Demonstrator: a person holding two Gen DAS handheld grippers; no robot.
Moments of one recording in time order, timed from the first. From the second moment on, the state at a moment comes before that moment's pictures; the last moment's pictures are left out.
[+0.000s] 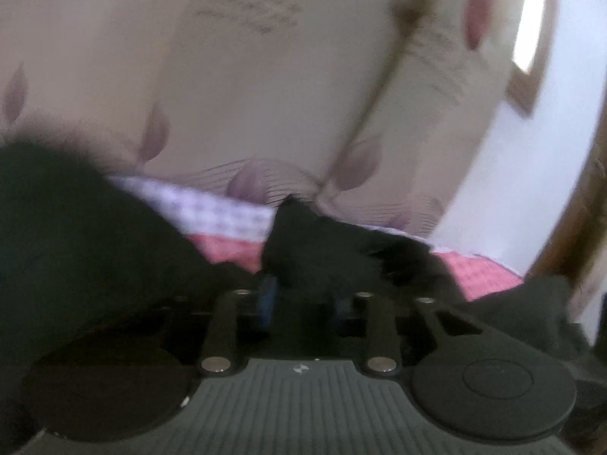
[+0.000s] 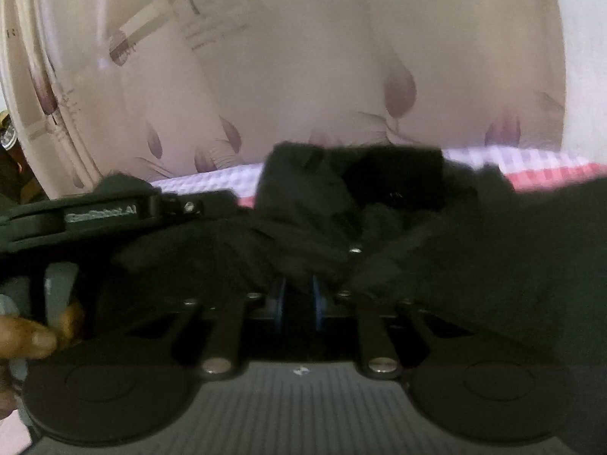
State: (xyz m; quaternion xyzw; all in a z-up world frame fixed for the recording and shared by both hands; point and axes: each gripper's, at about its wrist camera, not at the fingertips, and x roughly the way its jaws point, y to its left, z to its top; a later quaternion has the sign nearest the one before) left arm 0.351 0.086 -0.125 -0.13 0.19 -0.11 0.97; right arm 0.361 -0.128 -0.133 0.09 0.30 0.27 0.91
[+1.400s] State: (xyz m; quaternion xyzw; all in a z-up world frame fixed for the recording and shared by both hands) left arm 0.341 0.296 -0.180 -0.47 0.28 -0.08 0.83; right arm 0.352 -0.334 -0.172 0.22 0.31 0.09 0.92
